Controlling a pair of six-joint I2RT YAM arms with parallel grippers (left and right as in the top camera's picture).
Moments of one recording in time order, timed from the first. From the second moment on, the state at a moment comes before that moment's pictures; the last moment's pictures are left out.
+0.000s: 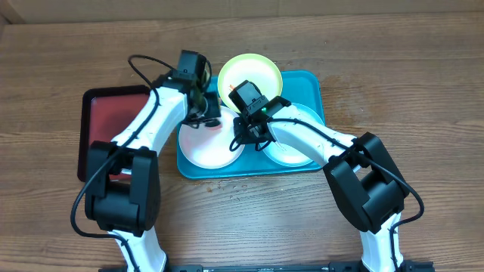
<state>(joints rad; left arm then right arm) -0.23 1.96 1.39 -0.69 0.16 -0.37 0.66 2.10 1.49 -0.64 -0.04 0.54</state>
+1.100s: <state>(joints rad) -0.24 1.95 1.55 -1.17 -0.42 -0.50 0.66 2.10 1.49 -0.63 -0.04 0.54</state>
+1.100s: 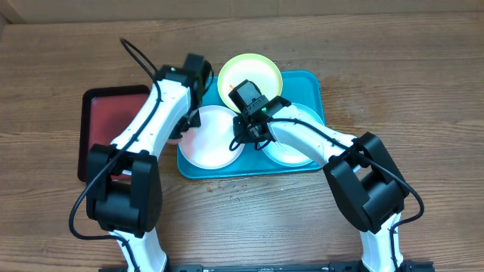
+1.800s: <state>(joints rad) -0.28 2.02 1.44 -0.89 0.17 -0.46 0.66 2.10 1.49 -0.64 -0.04 0.54</state>
